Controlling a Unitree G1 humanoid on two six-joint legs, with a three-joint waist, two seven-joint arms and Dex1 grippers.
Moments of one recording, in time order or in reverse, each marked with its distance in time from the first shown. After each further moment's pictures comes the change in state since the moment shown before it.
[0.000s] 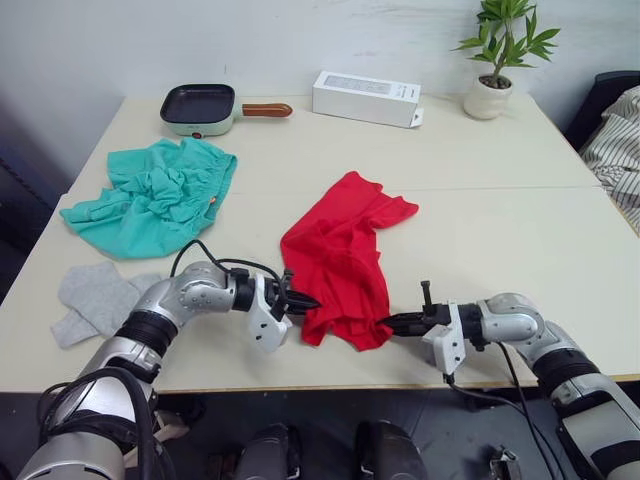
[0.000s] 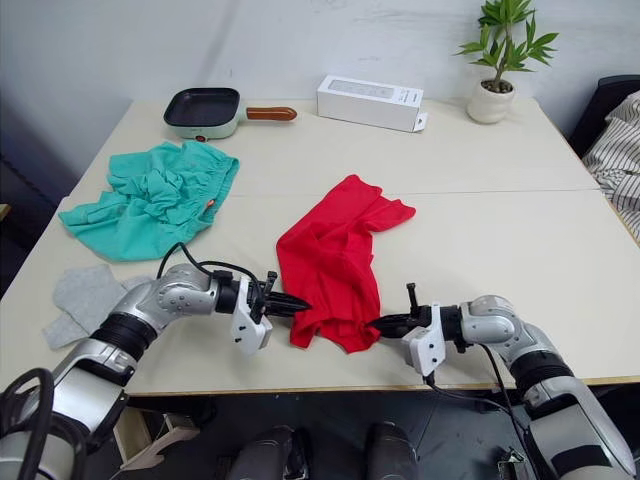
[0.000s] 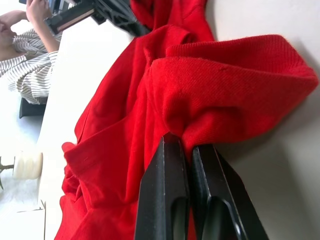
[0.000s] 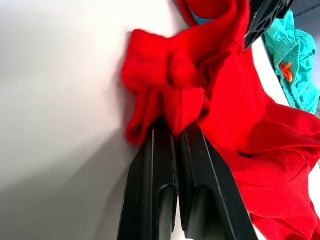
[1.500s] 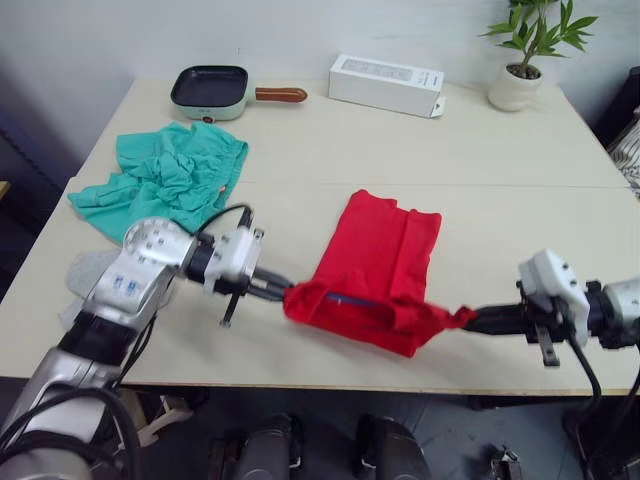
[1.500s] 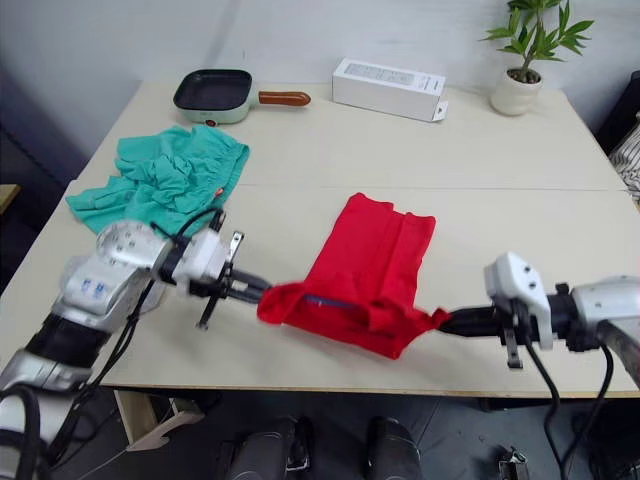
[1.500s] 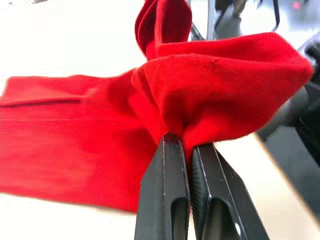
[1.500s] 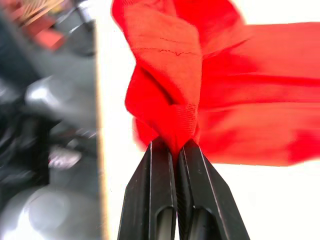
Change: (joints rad) left arm -0.043 0.098 0.151 -0.481 -0.873 1.233 -0.714; right arm 0.377 -0.486 -0.445 -0.876 0.896 1.611 0.342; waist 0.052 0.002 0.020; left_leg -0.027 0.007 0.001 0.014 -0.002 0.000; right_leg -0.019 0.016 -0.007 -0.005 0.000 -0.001
